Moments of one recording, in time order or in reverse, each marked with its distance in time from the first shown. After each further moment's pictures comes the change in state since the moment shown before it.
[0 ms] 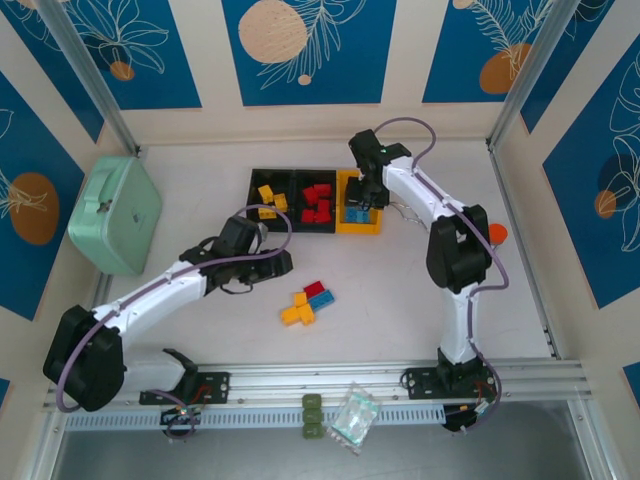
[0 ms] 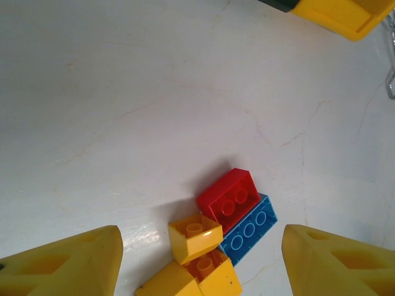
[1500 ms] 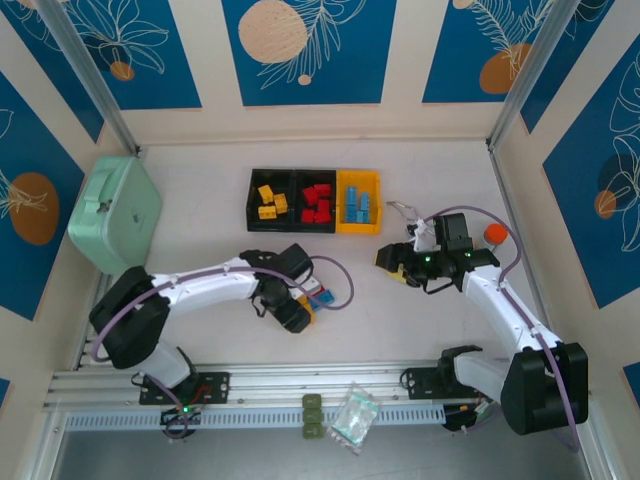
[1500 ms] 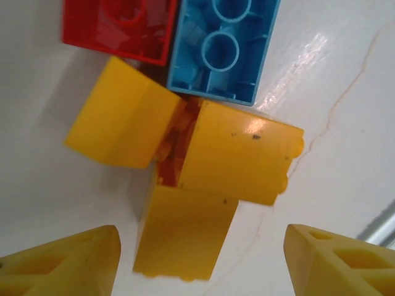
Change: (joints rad) left arm -0.343 0.317 0.145 -0.312 -0.096 0.688; right arm -0.267 -0.933 -1.115 0.420 -0.727 0.095
